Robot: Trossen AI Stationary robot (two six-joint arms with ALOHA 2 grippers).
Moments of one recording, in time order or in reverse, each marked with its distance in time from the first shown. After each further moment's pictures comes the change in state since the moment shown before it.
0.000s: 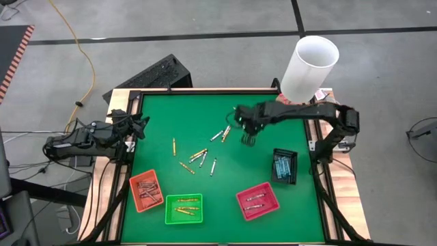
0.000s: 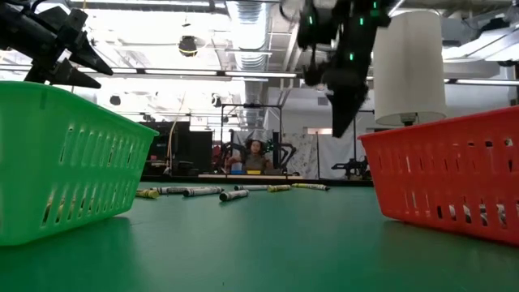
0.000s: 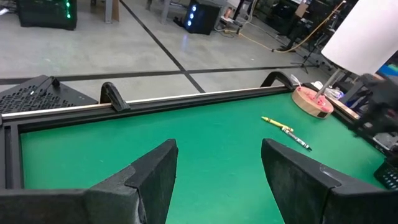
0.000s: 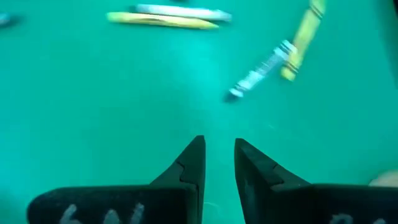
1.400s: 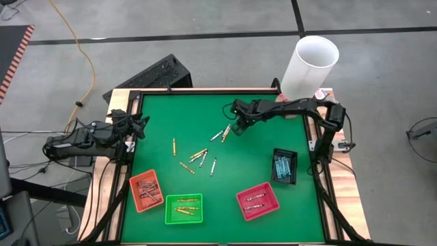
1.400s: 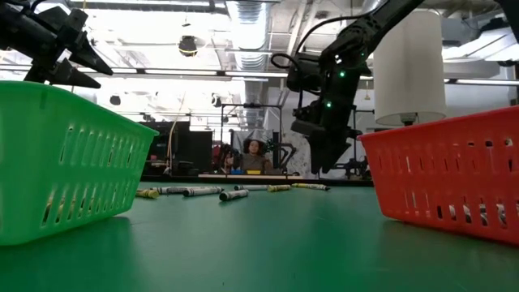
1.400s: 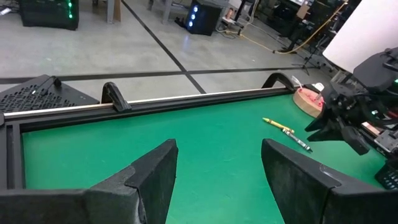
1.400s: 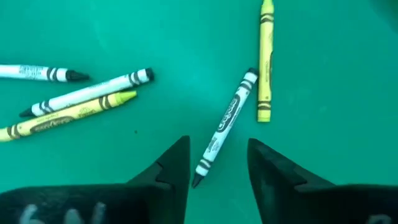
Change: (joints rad) left arm 0.000 0.000 0.000 0.000 -0.006 -0.006; right arm -0.143 0.164 -0.093 0.342 0.031 0.222
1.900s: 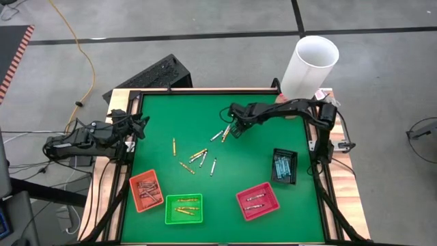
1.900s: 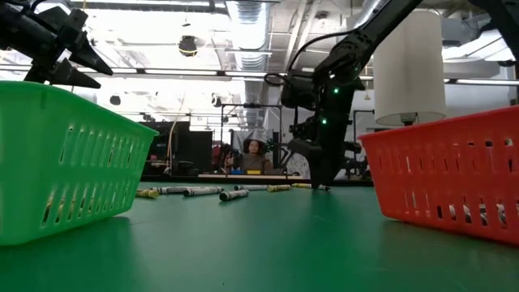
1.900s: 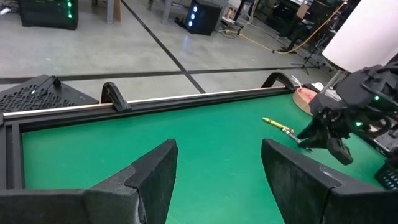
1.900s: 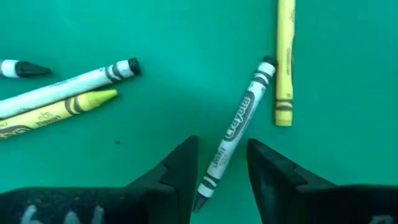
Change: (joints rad) left arm 0.000 0.000 0.000 0.000 0.000 0.000; right arm 0.011 0.097 0.001 0.037 0.040 0.016
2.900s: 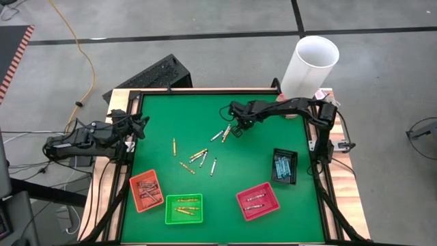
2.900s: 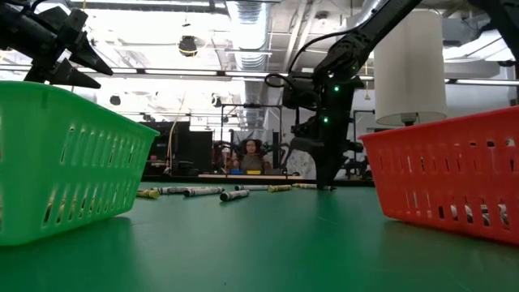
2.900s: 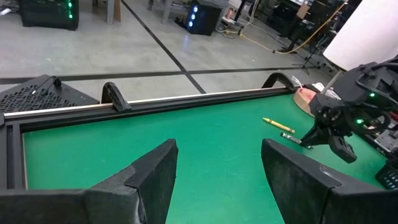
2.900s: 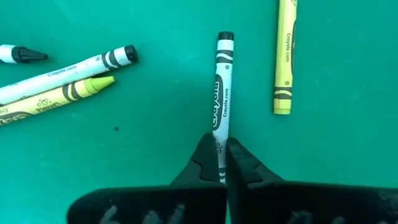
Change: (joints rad) left arm 0.000 0.000 0.000 0.000 0.000 0.000; right arm -0.008 0.012 0.029 -0.110 -0.068 -0.007
